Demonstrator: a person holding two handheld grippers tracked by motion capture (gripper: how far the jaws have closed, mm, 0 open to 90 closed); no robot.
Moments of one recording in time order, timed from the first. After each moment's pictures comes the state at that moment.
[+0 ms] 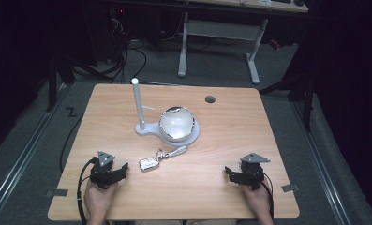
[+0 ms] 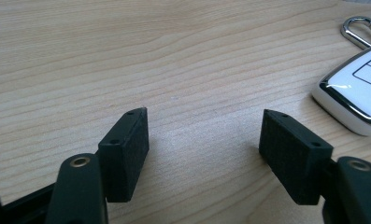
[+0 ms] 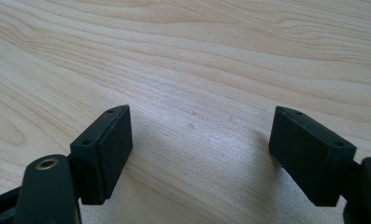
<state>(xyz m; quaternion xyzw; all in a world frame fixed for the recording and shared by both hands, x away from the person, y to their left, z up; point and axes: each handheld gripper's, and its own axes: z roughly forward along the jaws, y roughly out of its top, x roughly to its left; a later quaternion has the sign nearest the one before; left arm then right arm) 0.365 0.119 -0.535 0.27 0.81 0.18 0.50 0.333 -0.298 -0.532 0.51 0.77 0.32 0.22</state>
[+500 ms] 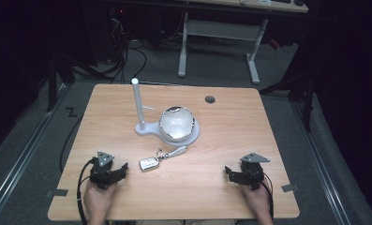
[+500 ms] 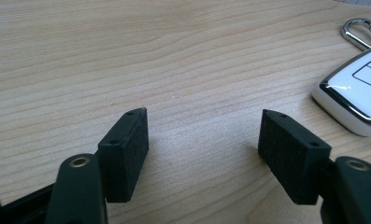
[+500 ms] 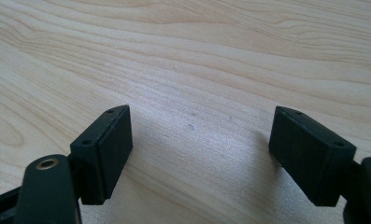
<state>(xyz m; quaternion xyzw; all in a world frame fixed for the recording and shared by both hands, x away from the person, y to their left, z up) 0.364 0.119 -0.535 0.26 0.81 0.18 0.50 0.333 -0.298 -0.532 0.51 0.77 0.31 0.22</state>
